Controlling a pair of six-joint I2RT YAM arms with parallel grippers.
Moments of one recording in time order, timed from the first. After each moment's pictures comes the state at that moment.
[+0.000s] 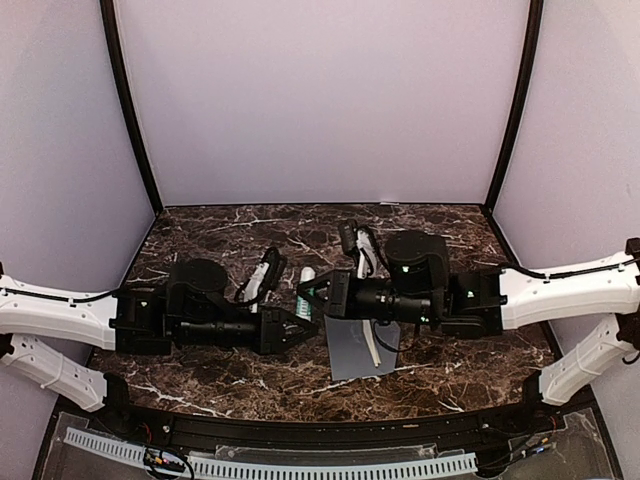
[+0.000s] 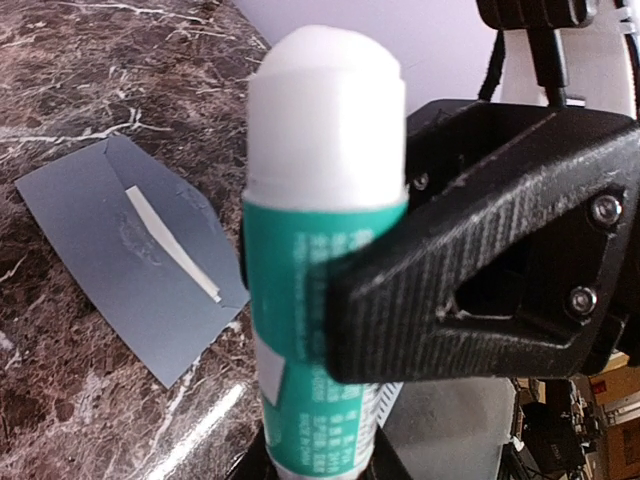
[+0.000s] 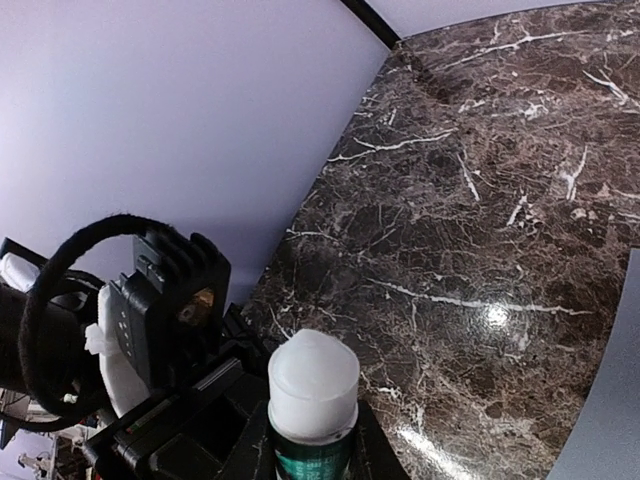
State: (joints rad) left arm -1.20 1.18 0.74 0.07 0.05 -0.80; right arm 1.25 1.39 0.97 0.14 0.06 0.87
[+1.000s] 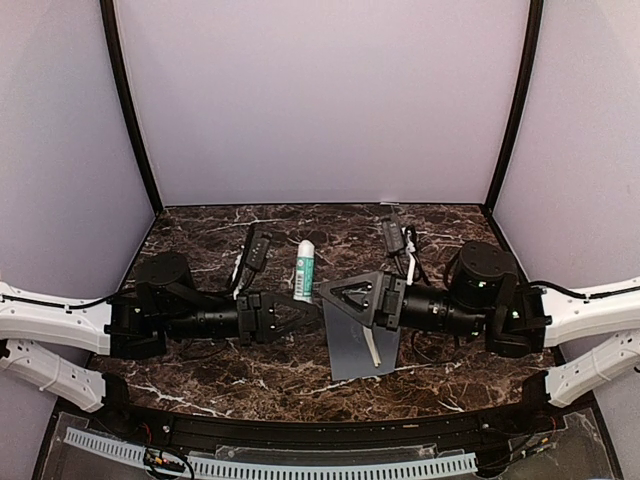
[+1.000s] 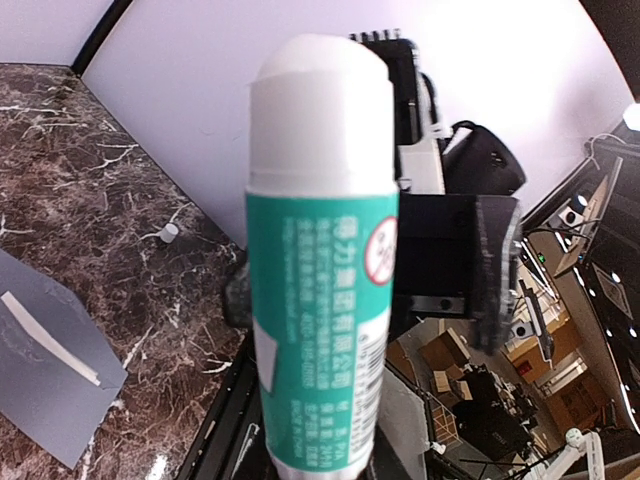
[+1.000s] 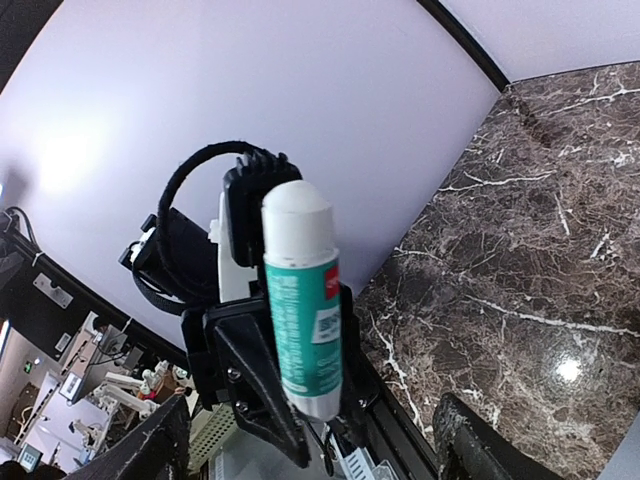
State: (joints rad) left arm -1.18 1.13 0.65 0.44 0.24 -0.79; right arm 1.29 1.14 0.76 0.35 0.01 0.84
